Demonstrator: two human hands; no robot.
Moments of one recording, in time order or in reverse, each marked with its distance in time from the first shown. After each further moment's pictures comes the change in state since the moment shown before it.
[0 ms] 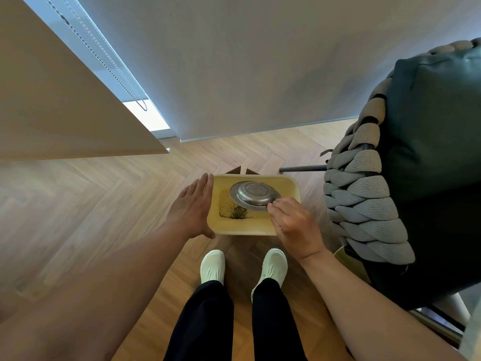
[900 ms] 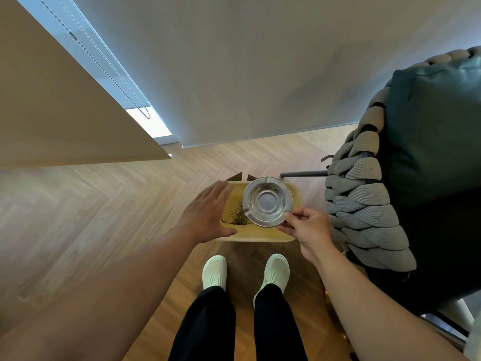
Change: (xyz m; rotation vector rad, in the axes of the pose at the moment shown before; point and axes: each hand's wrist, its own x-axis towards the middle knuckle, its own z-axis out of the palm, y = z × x) left_hand 0.006 0.015 -0.008 -0.151 0.167 0.193; right_hand 0.006 0.019 0.014 1.208 0.060 1.431
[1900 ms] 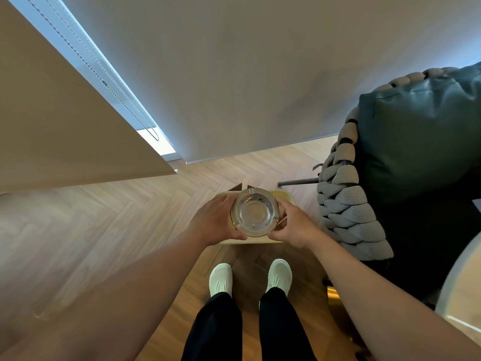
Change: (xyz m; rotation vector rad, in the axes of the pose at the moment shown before) left_hand -0.013 0.025 -0.043 -0.236 -0.015 -0.020; right_hand -0.038 -0.044 0.002 -0.890 -0.405 -0.381
